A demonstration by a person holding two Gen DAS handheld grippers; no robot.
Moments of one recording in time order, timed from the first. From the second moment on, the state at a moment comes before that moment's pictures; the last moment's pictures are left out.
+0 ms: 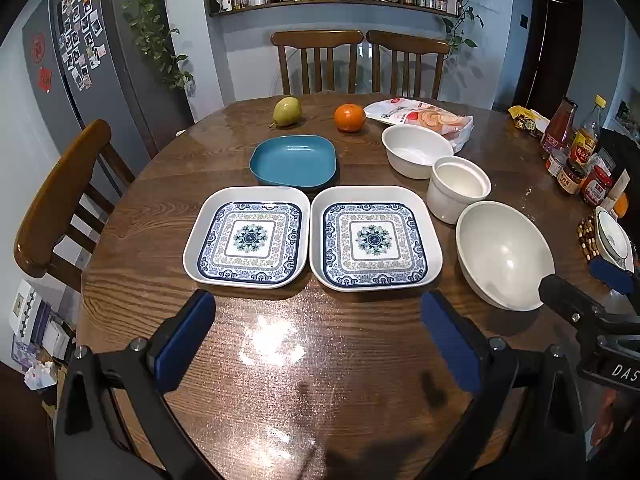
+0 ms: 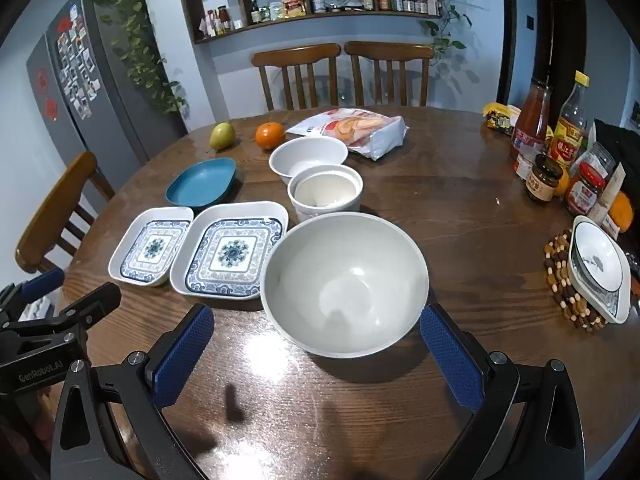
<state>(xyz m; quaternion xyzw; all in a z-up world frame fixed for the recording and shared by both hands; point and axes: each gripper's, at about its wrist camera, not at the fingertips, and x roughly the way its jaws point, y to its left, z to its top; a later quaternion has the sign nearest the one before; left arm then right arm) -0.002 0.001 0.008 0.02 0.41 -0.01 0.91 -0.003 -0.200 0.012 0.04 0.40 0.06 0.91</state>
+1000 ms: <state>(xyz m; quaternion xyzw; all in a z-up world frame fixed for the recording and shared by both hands) 0.008 -0.004 0.007 0.02 0.41 -0.01 0.91 0.003 -0.200 0.008 0.04 0.40 0.06 0.91</state>
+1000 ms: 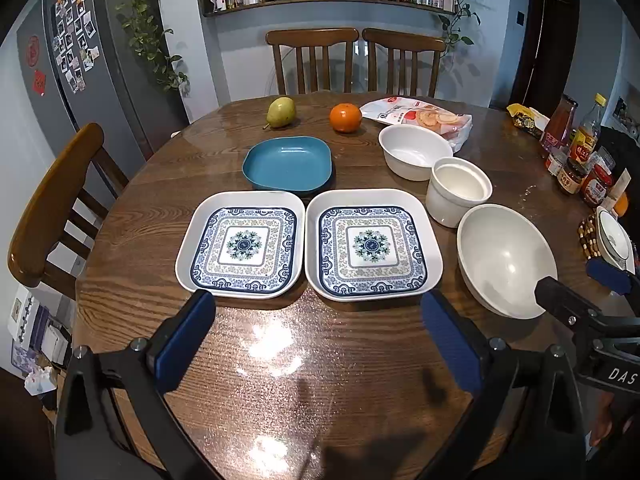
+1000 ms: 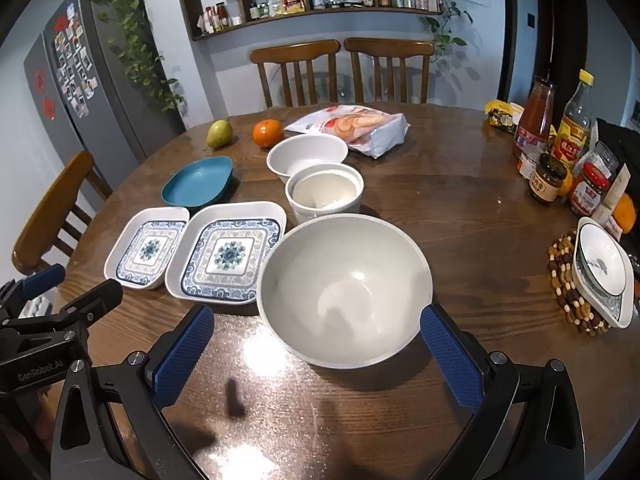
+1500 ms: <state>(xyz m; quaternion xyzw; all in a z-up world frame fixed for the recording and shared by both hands) 0.016 0.001 0.006 0.02 0.41 -0.02 0.91 0.005 -0.197 0.007 0.04 0.40 0.06 0.91</state>
